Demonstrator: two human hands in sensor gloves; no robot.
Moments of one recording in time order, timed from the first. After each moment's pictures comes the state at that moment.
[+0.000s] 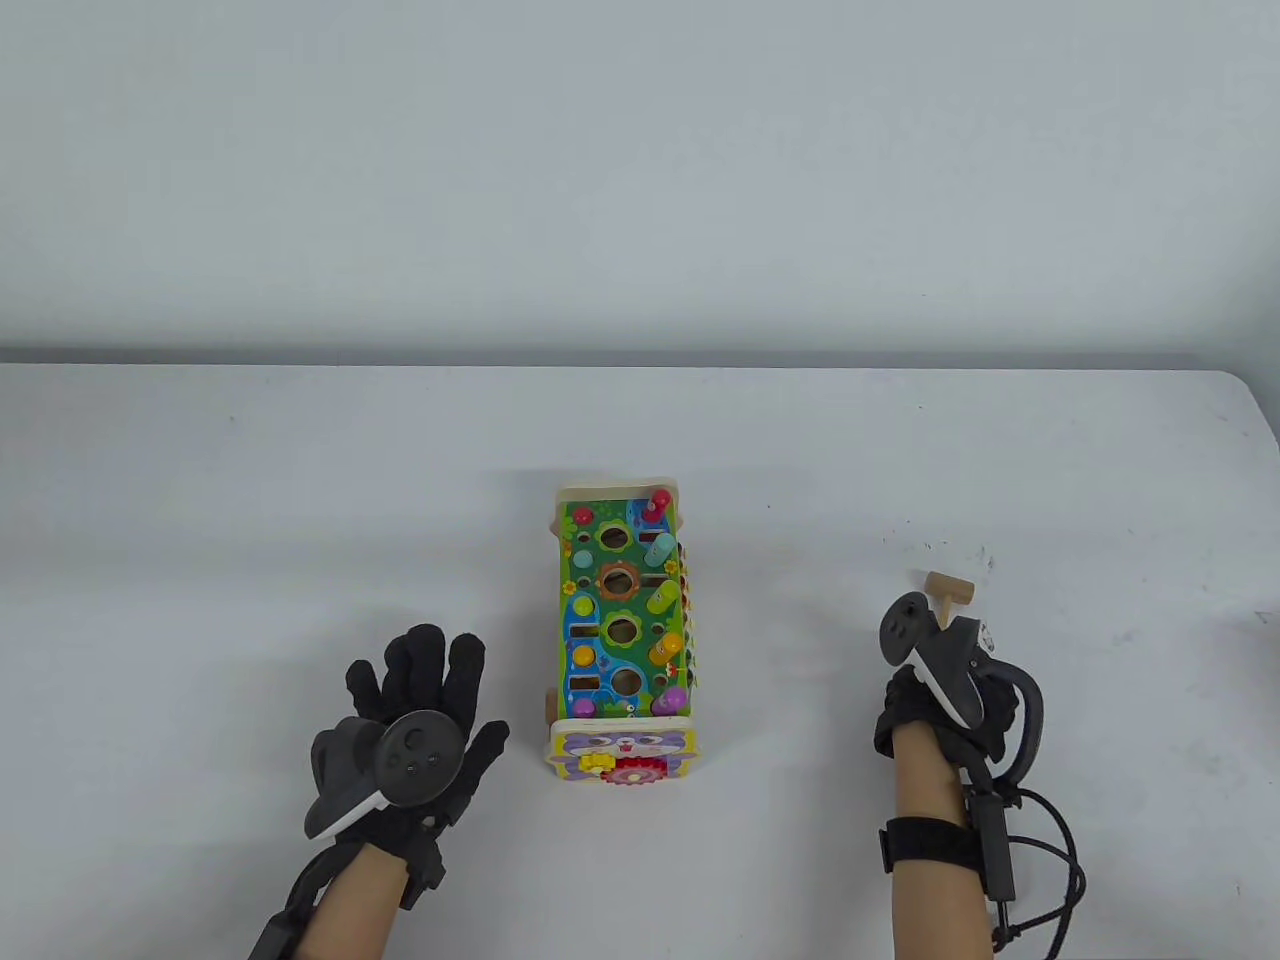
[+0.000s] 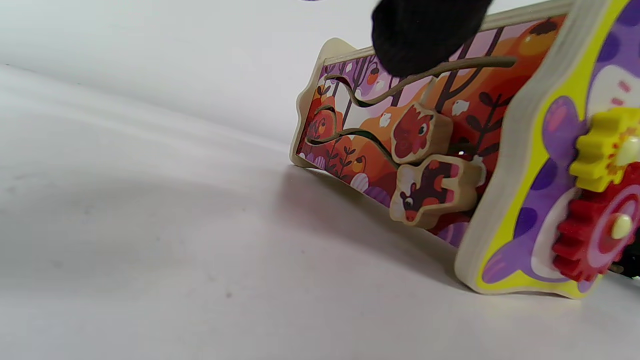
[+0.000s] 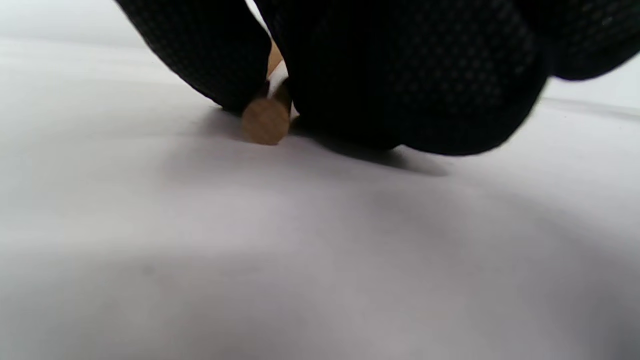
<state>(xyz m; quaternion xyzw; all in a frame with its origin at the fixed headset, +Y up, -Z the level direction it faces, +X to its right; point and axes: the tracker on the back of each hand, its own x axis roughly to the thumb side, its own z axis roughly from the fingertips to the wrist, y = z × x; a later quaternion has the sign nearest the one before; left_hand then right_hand) -0.216 -0.746 -0.238 -0.01 -0.15 0.14 0.98 0.250 -0.779 -0.331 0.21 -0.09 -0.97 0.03</state>
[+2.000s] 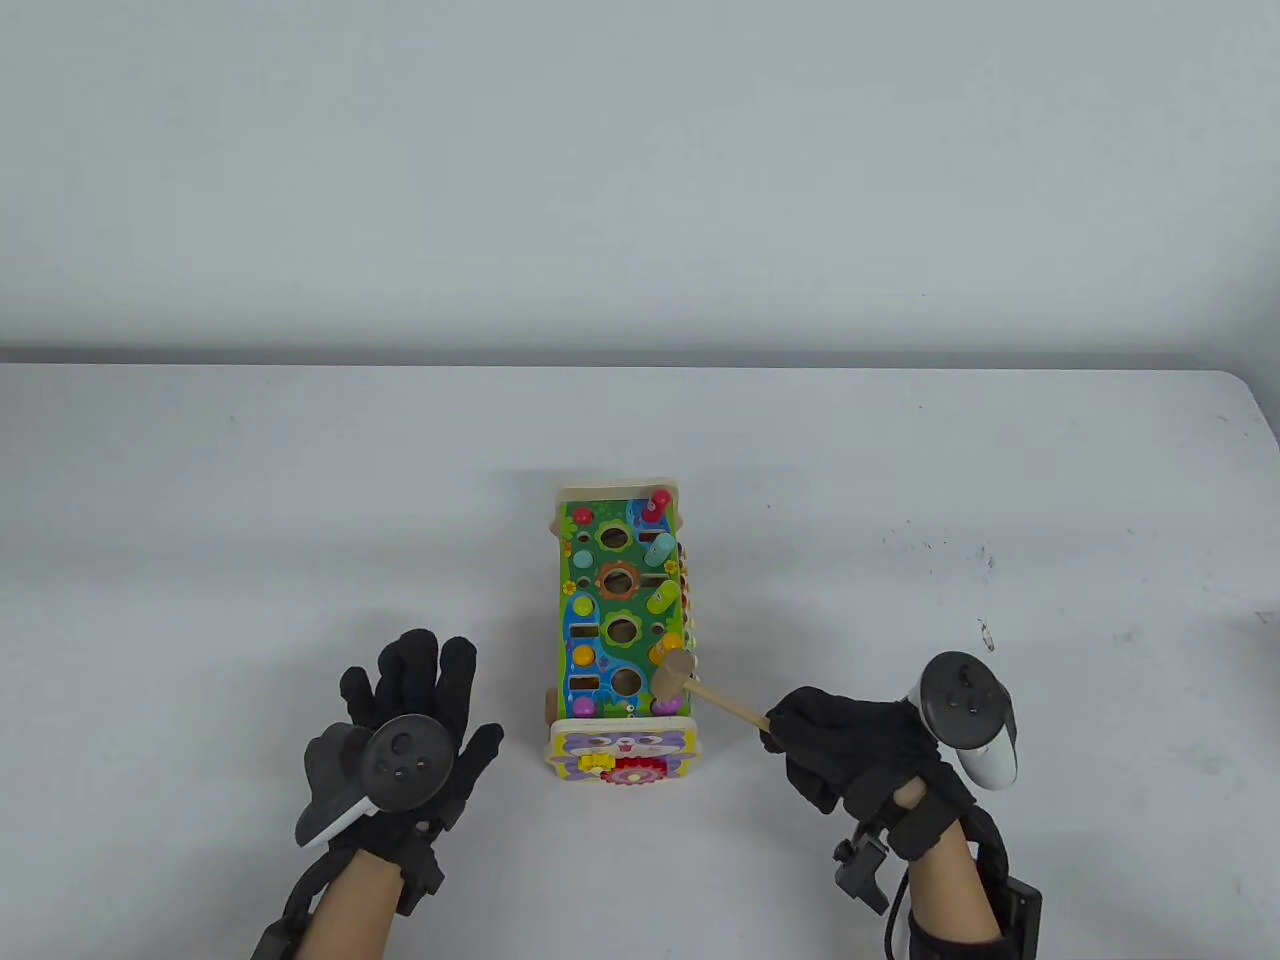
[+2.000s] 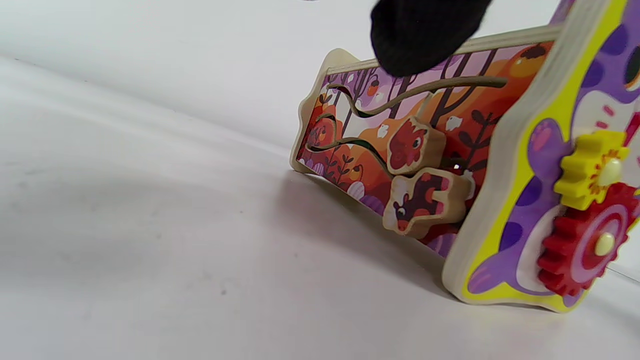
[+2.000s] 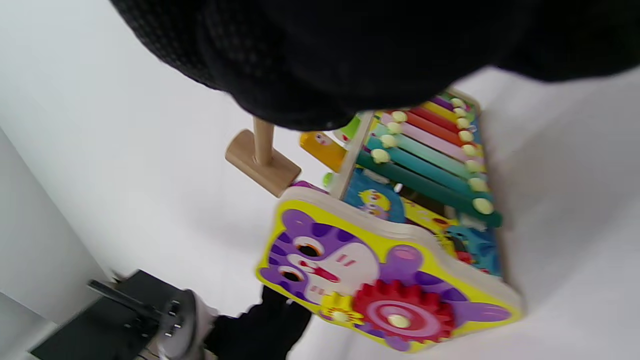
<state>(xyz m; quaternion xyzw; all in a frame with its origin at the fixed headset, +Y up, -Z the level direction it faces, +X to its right) -0.221 -0.744 -0.233 -0.01 -0.14 0.16 0.98 0.182 -0.710 -0.256 -0.26 -0.13 -0.80 -0.52</state>
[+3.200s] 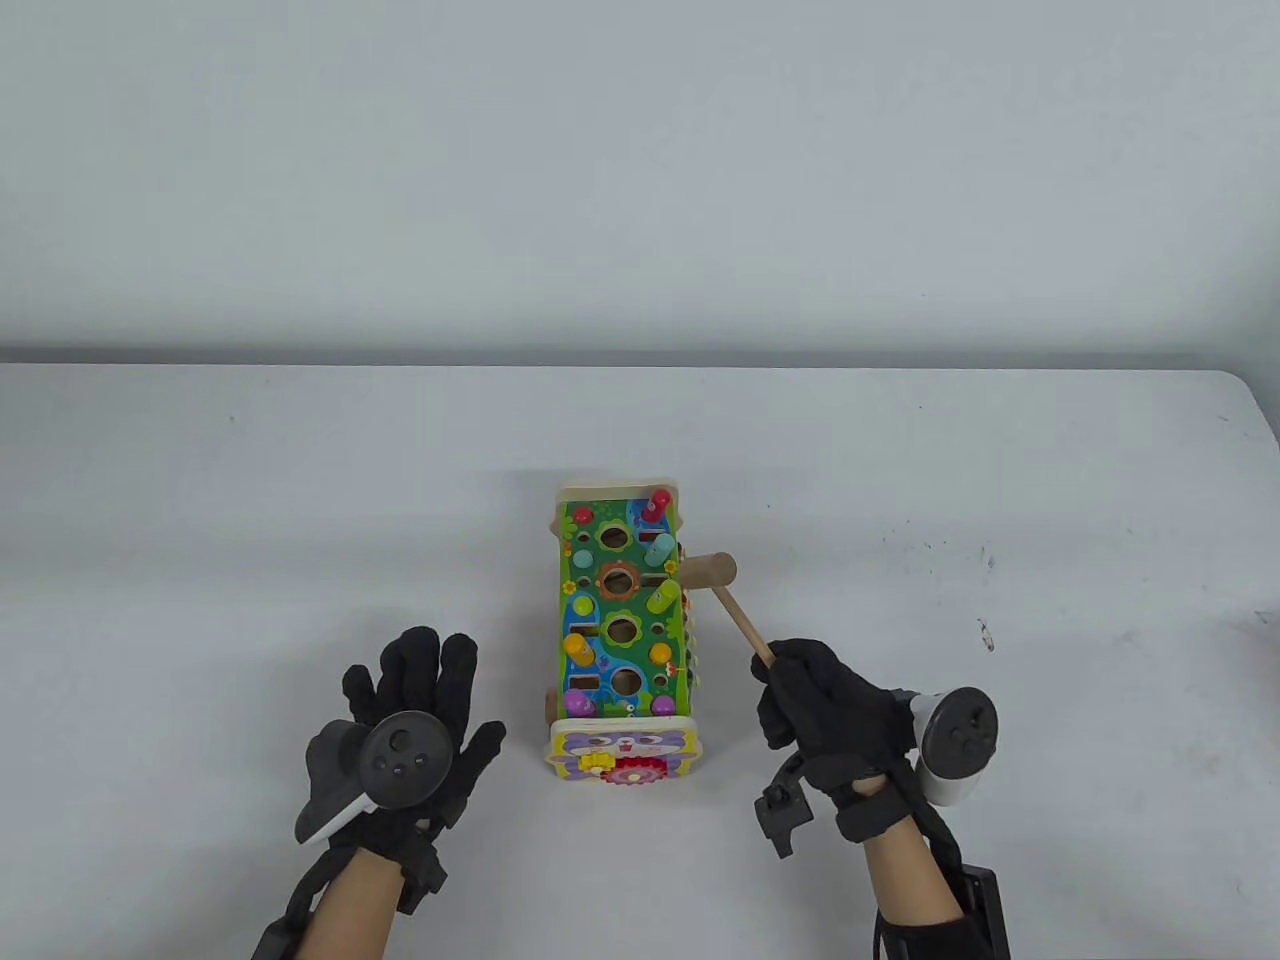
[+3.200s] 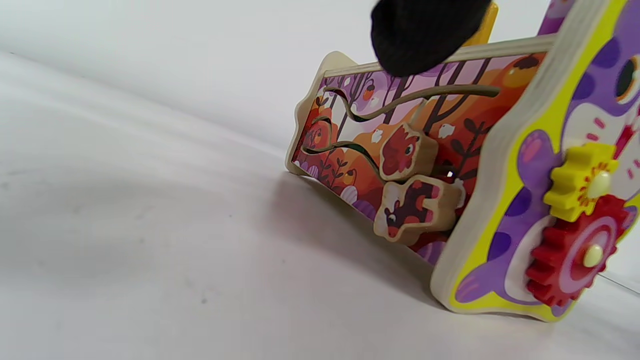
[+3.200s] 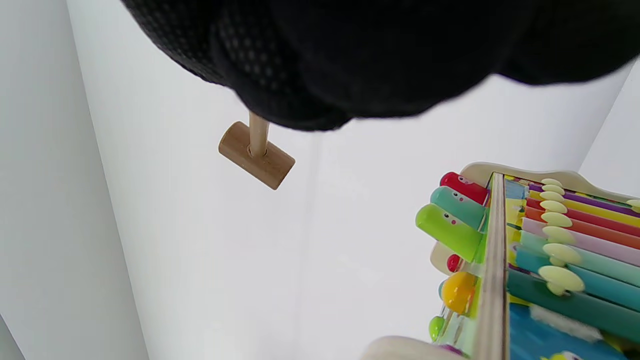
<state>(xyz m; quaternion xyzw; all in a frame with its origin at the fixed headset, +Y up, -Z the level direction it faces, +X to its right) -0.220 -0.743 -0.234 -0.01 -0.14 0.18 0.97 0.168 -0.714 -0.262 -0.23 0.14 -0.71 -0.65</state>
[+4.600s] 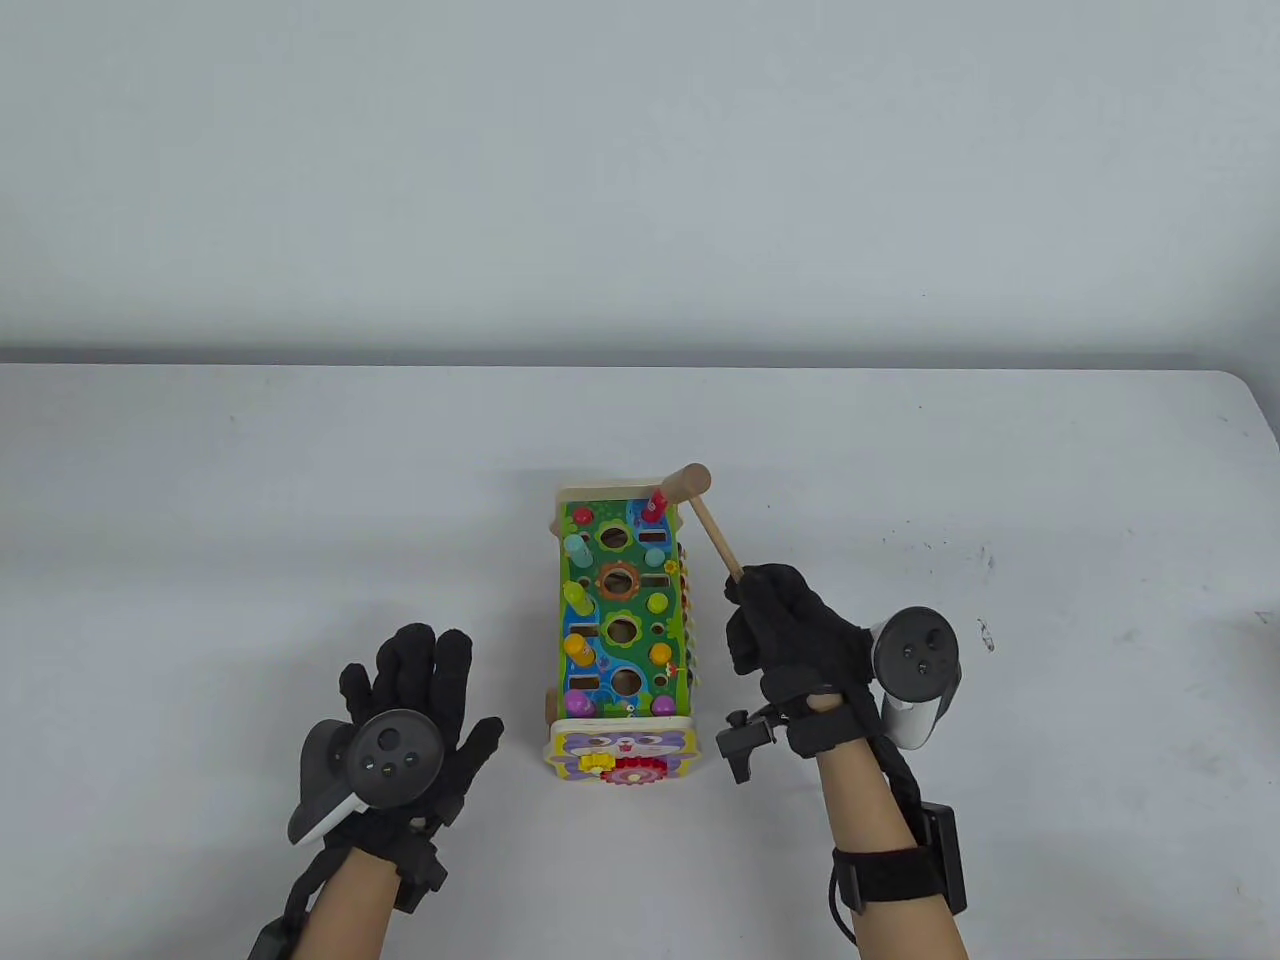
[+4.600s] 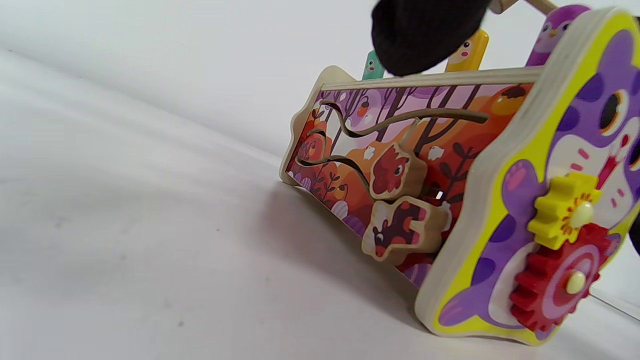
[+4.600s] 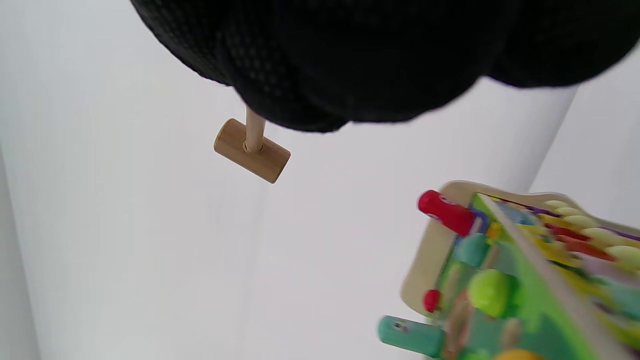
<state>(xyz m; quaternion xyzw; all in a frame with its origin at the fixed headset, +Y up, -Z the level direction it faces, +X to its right) -0.225 -0.741 -0.235 0.00 -0.14 0.20 0.97 0.146 -0.684 -0.303 -0.14 0.13 -0.73 -0.65</state>
